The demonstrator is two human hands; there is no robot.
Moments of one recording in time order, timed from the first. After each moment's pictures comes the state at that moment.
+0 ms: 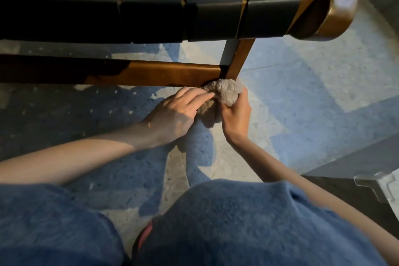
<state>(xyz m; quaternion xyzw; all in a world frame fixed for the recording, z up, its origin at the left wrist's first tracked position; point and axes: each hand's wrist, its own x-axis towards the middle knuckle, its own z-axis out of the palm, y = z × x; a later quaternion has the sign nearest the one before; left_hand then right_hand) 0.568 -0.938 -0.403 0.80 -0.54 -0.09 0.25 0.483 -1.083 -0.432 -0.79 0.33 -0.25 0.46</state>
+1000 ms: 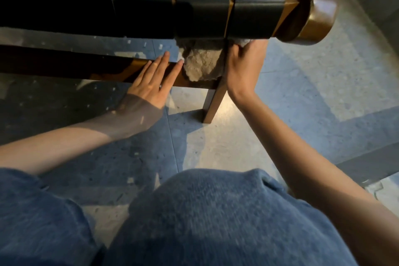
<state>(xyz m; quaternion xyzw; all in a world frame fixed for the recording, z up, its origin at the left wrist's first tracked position) 0.589 -0.920 -0.398 0.89 -0.43 0.06 0.09 0.540 -1.102 -0.341 -0.81 0.26 -0.37 0.37</state>
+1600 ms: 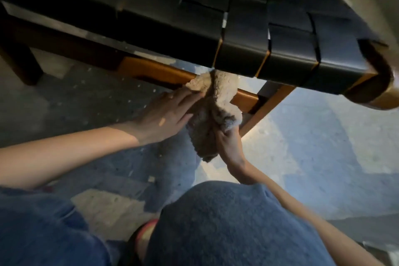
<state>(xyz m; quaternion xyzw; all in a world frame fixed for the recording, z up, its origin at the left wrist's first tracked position) 0.599 -0.863 -0.409 0.89 -0.43 -0.03 0.17 0.493 -1.029 -0.414 -0.82 0.20 -0.02 0.53</state>
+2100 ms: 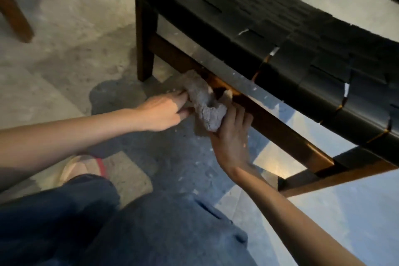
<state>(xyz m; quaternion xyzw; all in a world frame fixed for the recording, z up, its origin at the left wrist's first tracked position) 0.603 -0.716 -0.351 0.97 -0.12 -0.13 0.18 0.565 -0.904 -0.374 -0.96 -0.09 -0.08 0.26</state>
